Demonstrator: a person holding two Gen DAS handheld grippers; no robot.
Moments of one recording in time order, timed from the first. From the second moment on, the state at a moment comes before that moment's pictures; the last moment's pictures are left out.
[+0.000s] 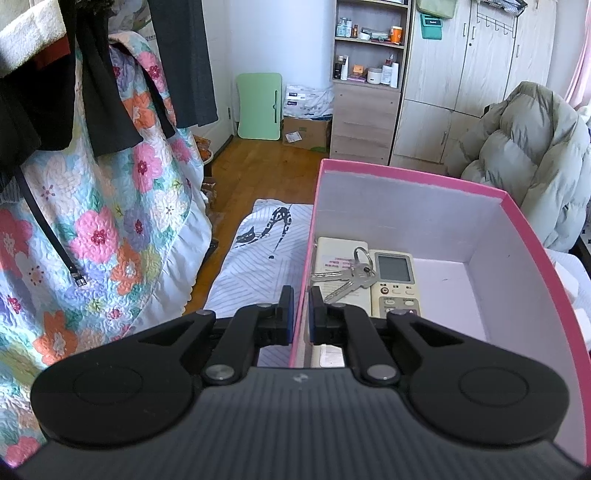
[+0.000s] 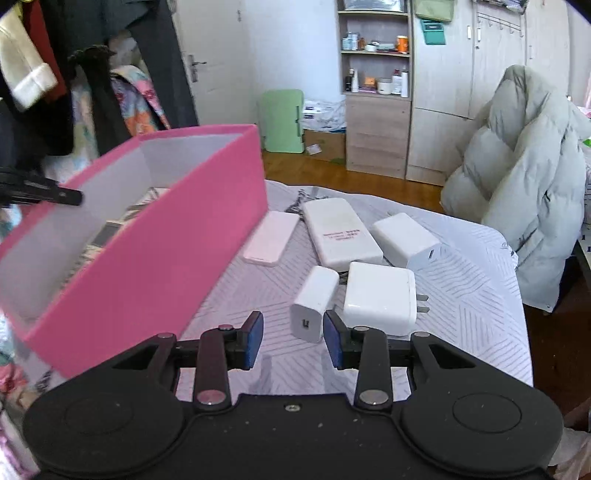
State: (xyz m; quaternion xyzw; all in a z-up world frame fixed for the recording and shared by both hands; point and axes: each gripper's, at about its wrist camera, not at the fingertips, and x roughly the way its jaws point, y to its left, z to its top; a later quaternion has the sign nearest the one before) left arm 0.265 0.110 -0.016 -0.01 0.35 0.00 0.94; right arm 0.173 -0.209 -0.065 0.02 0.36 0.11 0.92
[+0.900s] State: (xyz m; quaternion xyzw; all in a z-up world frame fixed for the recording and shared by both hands) left arm 0.265 0.112 -0.015 -0.02 0.35 -0.01 0.94; right arm 0.165 -0.215 -0.072 0.16 0.34 0.05 0.92
